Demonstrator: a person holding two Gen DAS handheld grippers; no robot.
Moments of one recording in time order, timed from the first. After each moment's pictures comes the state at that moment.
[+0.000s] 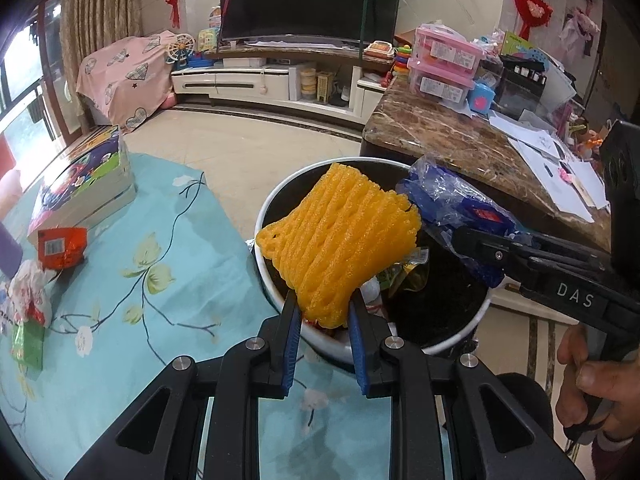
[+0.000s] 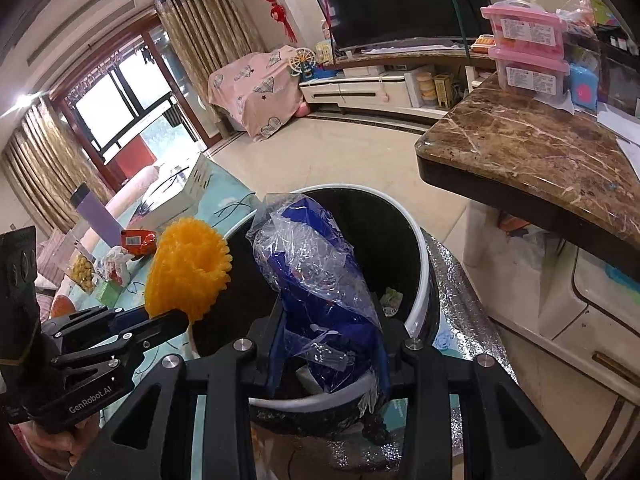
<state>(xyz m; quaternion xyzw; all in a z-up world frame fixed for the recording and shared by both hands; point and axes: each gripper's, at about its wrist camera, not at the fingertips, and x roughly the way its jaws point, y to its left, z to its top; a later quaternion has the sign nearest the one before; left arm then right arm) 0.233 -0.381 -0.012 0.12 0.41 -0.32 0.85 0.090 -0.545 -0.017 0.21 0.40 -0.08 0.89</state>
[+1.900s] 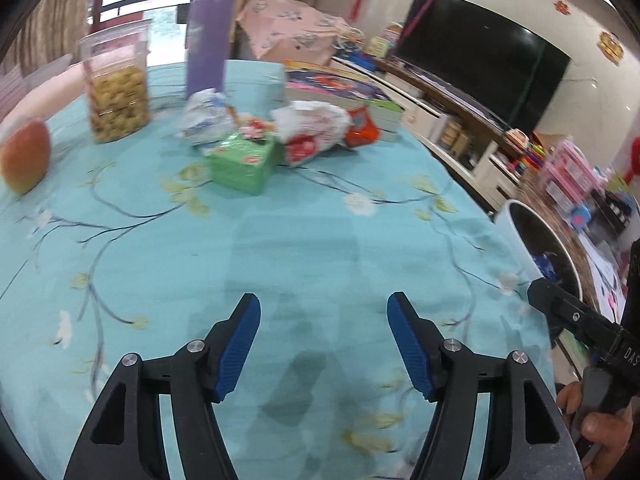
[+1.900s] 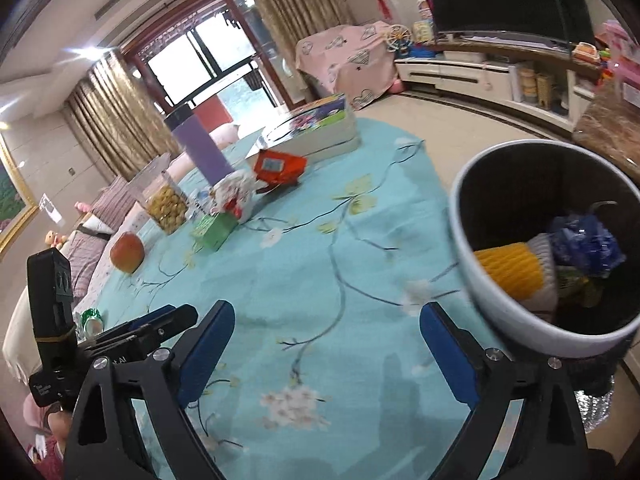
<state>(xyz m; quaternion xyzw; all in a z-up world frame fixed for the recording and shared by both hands) 0.180 -0.117 -0.028 -0.08 0.42 -0.12 0.89 0.126 -0.368 -0.028 0.19 0.41 0.07 0.89</state>
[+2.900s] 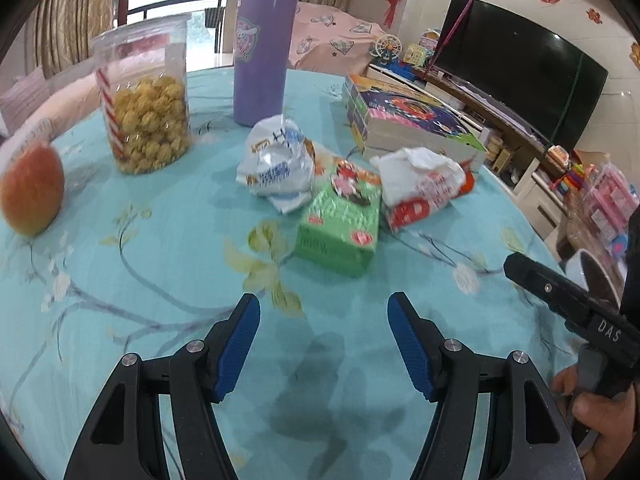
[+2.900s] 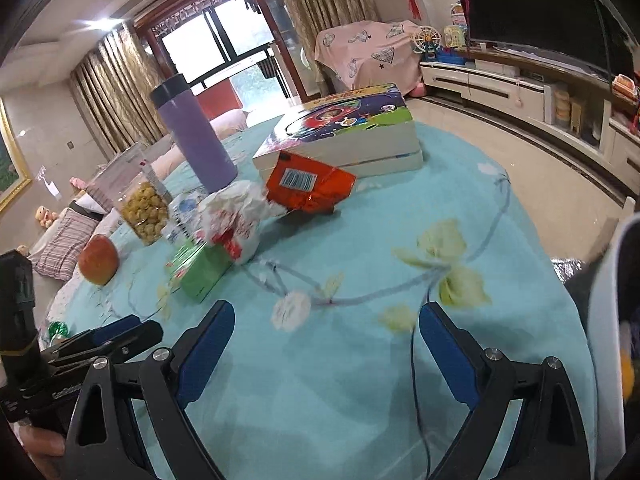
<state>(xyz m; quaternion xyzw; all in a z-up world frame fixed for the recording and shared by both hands) 0.283 -0.082 -0.046 -0.06 0.41 -0.06 0.91 0.244 -0.320 -0.063 0.14 0.41 0.08 0.90</state>
